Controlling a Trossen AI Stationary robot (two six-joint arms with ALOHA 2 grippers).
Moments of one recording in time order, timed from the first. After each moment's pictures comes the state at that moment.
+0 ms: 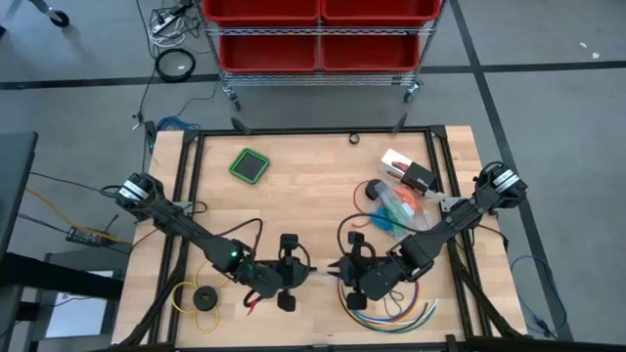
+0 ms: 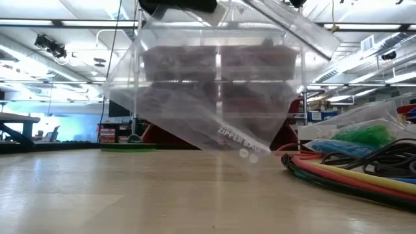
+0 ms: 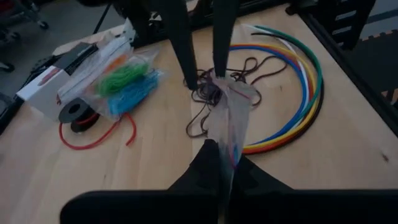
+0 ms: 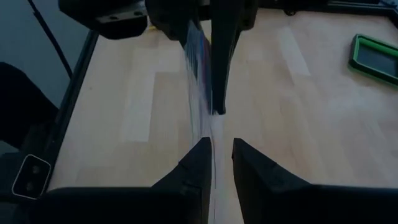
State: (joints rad) left arm -0.56 1.68 1.10 0.00 -0.58 -0.06; right arm 0.60 1.66 1.26 -0.34 0.56 0.36
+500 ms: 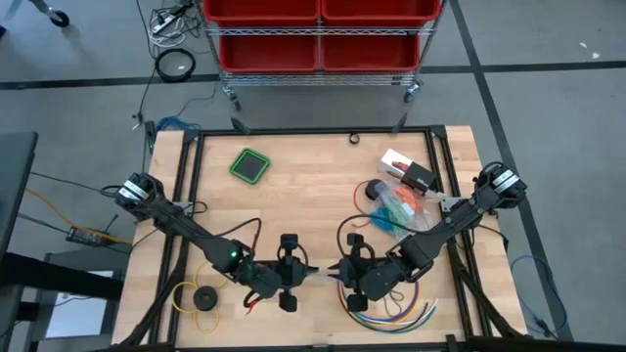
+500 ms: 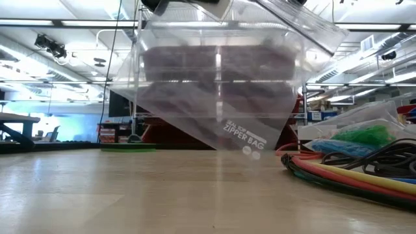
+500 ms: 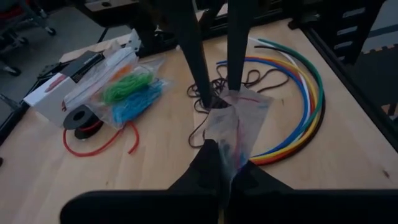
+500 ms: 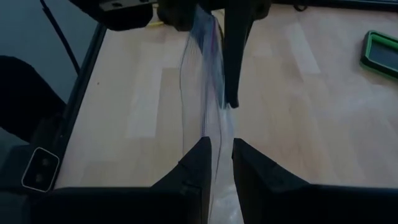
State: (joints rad) left arm -0.56 1.68 1.10 0.04 -0.60 -0.05; right arm 0.60 1.67 1.26 -0.34 0.53 0.36
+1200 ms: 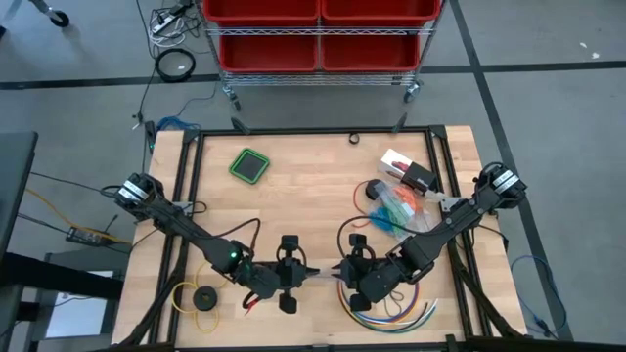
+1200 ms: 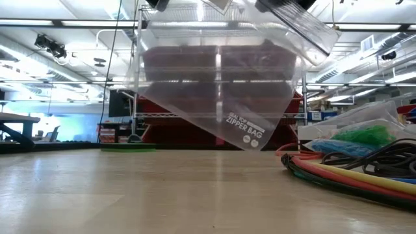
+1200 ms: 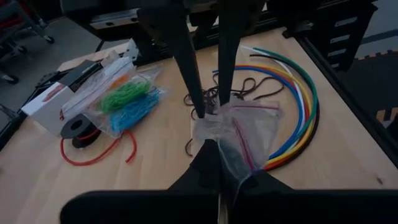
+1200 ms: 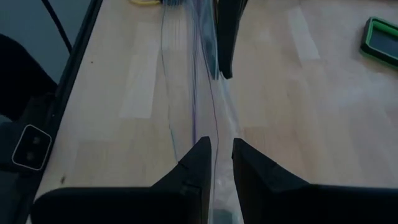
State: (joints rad) left arm -0.57 1.68 1.10 0.08 -0.60 -0.03; right arm 0.61 1.67 1.26 -0.41 0.52 0.37
